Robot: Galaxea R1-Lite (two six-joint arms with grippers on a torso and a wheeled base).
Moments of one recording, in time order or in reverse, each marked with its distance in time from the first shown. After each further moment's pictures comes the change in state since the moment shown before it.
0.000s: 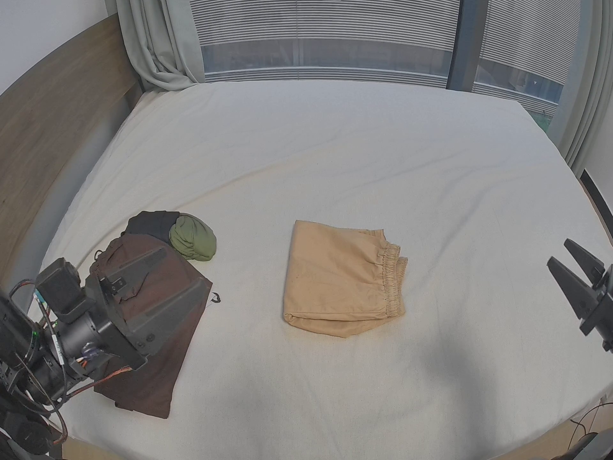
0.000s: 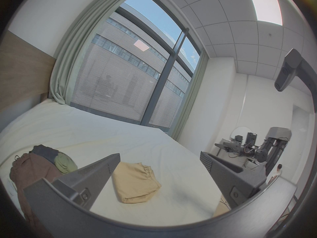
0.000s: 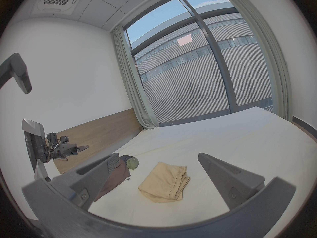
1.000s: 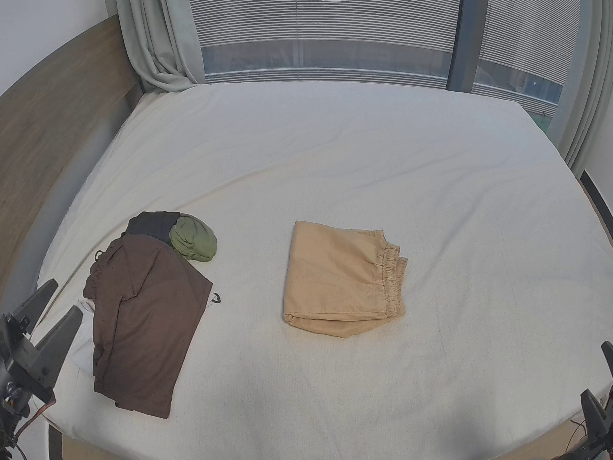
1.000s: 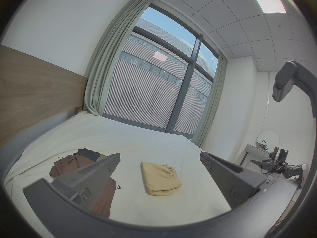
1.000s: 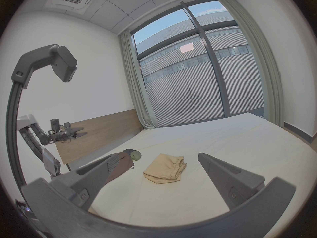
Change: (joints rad) left arm 0.304 -0.646 0.075 0.547 0.005 -0.024; right arm -0.041 -0.984 0.035 0.927 0.004 -0.034
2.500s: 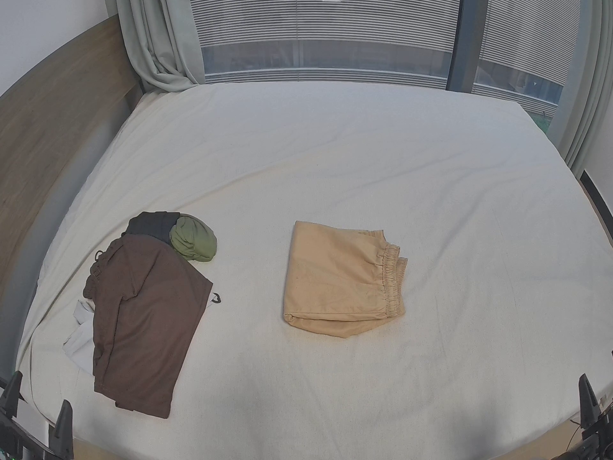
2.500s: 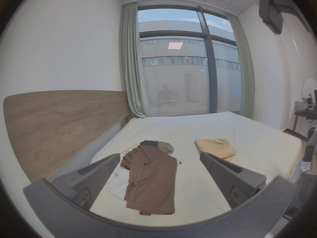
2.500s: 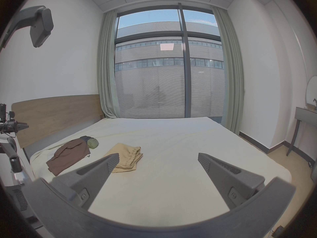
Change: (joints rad) left arm 0.136 -0.797 0.000 0.925 0.286 0.335; right arm -0.056 -0.120 0.000 0.232 -0.339 -0.187
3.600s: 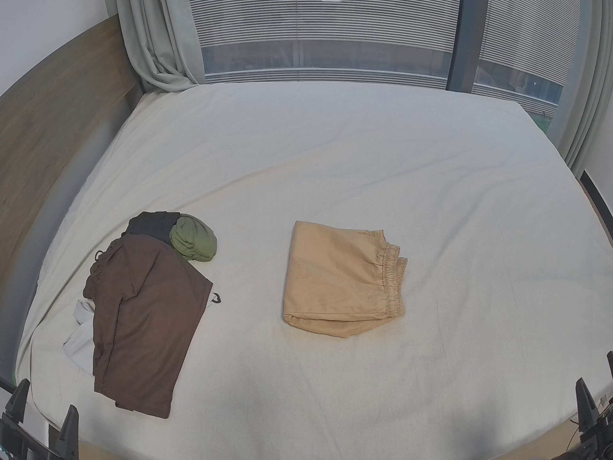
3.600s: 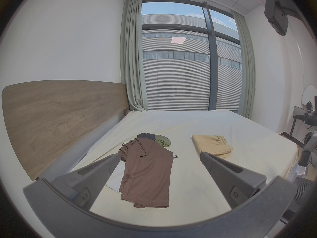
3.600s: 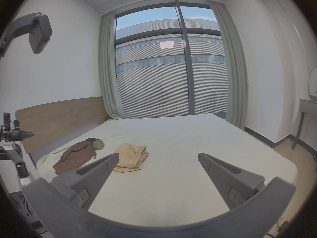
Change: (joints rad) left arm -0.005 0.000 0.000 0.066 0.030 -0.036; right arm -0.001 0.002 0.000 0.011 0.048 0.049
